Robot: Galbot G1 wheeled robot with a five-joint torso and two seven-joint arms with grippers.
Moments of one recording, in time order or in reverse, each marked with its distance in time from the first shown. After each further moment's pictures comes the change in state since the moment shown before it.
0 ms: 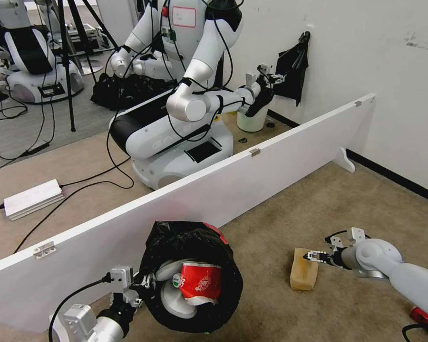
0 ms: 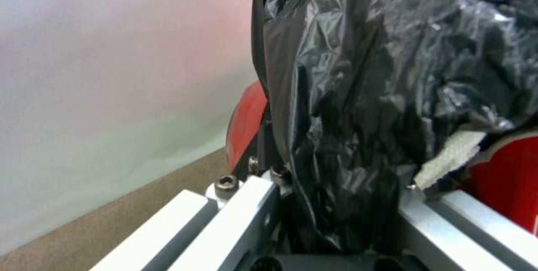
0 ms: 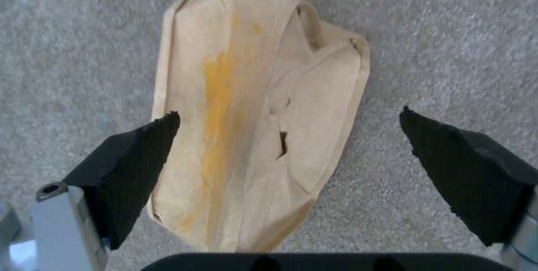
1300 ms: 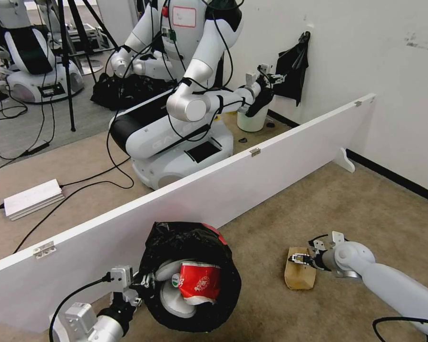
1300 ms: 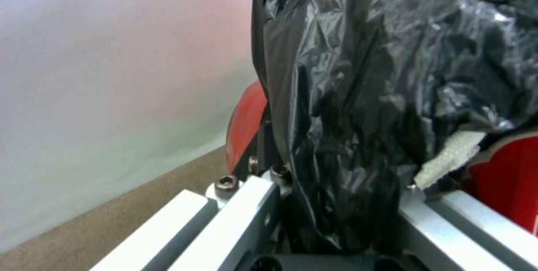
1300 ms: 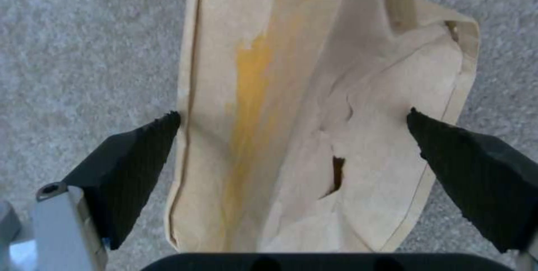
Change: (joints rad) left arm -0.015 0.005 -0.007 0.017 -0.008 0.008 0.001; right arm 0.055 0.152 -0.040 -0.132 -0.043 0.006 -0.003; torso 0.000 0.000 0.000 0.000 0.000
